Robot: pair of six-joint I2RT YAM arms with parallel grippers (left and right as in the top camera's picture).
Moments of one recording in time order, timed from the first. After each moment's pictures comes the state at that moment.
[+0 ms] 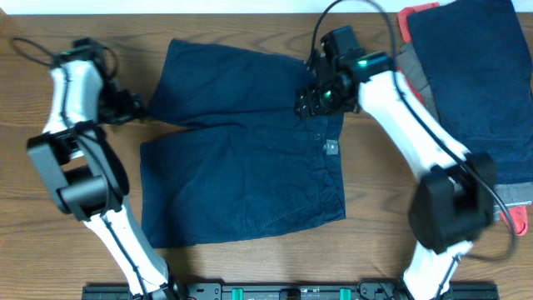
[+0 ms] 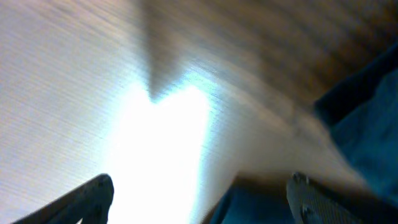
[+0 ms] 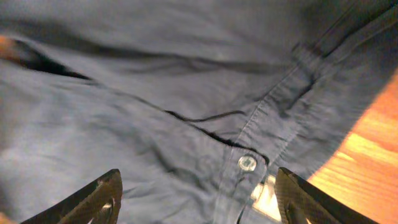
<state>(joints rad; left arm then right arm) 0.33 2.21 1.85 -1.23 -0.04 -0.14 0.36 1.93 1.66 -0.93 -0.26 0.17</state>
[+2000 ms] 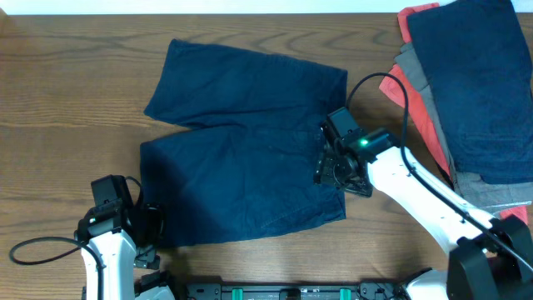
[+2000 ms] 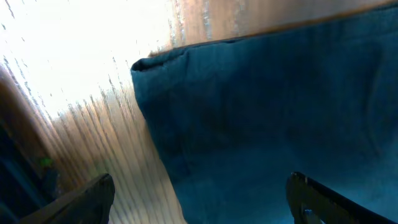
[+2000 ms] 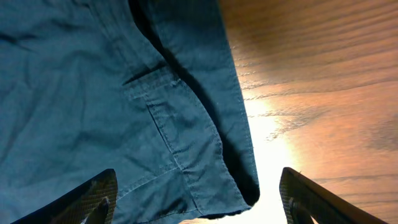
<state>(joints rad) 0.37 1.02 0.51 -0.98 0.10 -1.08 0.51 1.59 1.04 -0.91 -0.04 0.80</state>
